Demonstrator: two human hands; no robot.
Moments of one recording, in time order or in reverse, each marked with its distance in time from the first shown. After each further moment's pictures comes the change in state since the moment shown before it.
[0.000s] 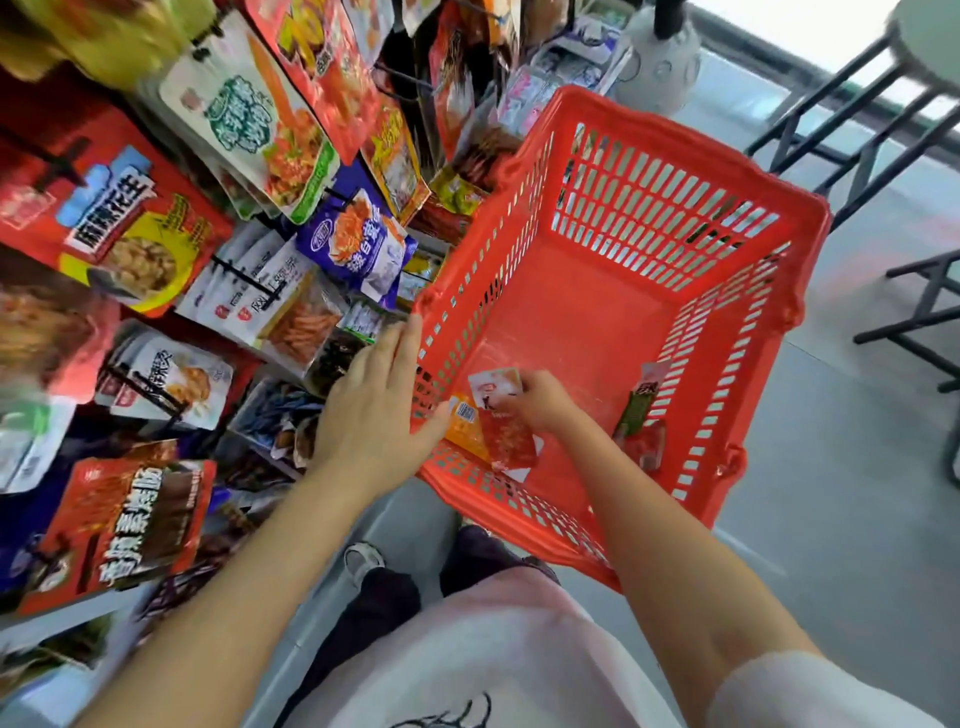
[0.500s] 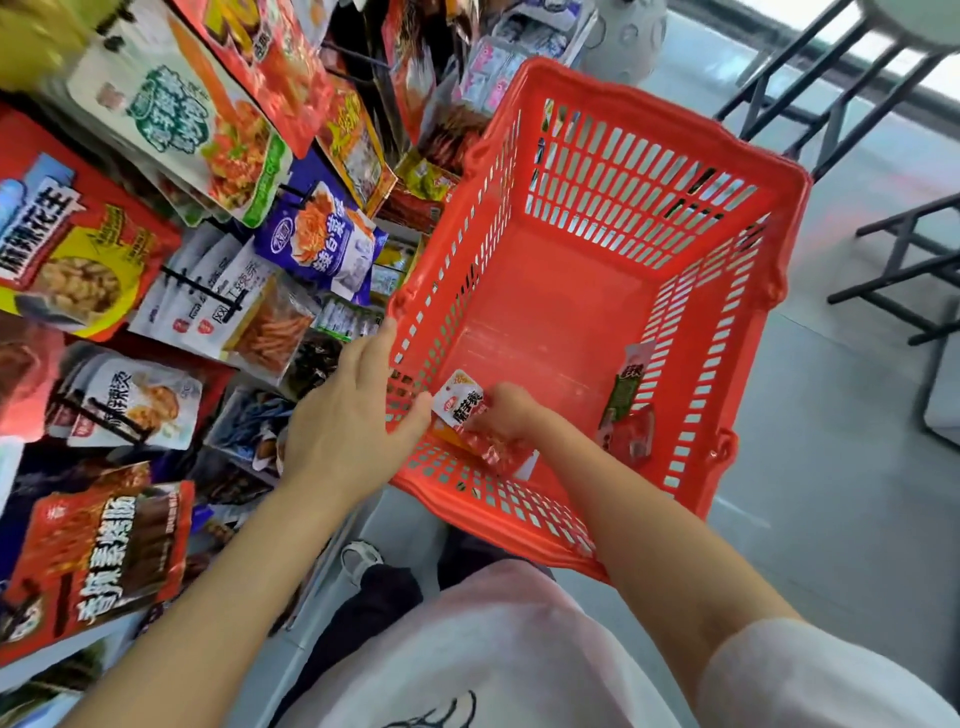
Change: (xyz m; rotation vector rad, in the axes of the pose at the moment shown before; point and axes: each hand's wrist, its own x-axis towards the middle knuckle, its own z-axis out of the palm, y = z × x) left_hand 0.007 0.007 -0.016 -0.062 0.000 -0.008; right_hand -0.010 -0.015 0.012 -0.187 -0.192 0.093
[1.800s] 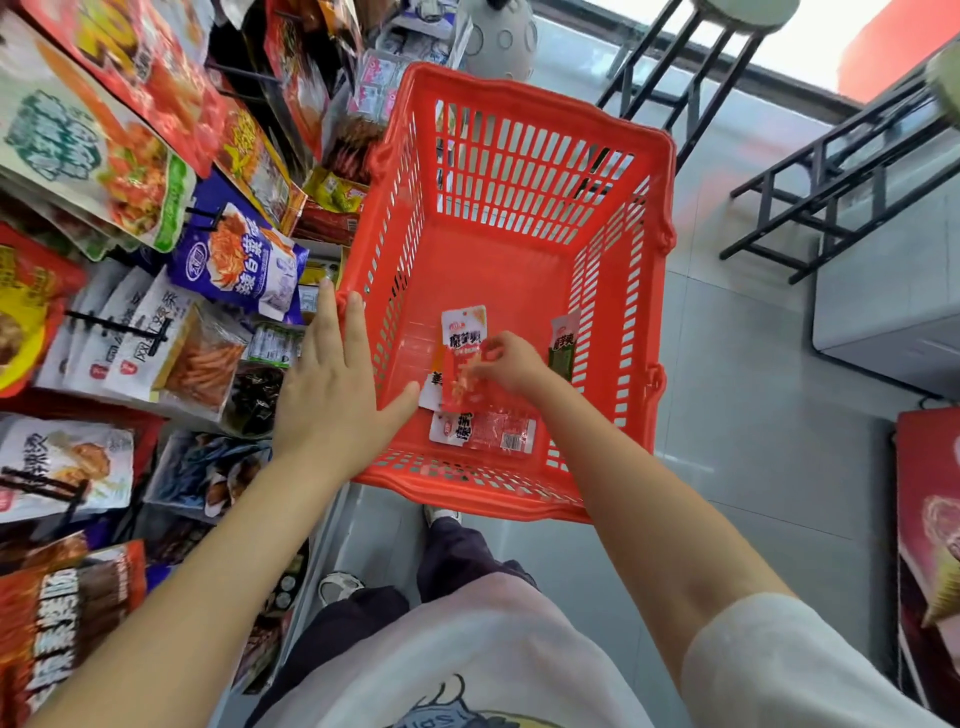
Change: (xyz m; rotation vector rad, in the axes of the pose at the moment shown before) left_hand 0.017 0.009 0.009 0.166 -0.022 0.157; right_hand -0.047 0.024 -0.040 0.469 0.346 0.097
